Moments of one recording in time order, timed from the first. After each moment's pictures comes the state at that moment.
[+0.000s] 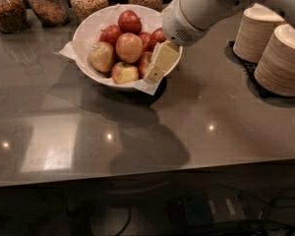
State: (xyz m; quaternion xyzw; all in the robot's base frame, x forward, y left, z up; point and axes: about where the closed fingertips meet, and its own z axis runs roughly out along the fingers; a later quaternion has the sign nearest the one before) arm 0.598 -0.038 0.958 -0.61 0.71 0.03 0.35
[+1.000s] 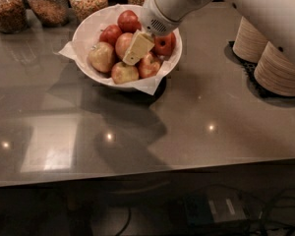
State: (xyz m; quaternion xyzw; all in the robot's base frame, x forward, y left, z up) arm 0.648 0.011 0.953 -0.59 0.72 0.05 0.36
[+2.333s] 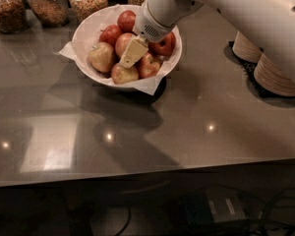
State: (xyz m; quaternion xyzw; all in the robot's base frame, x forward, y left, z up) arm 0.660 0.024 0.930 -0.59 0.73 0.07 0.34
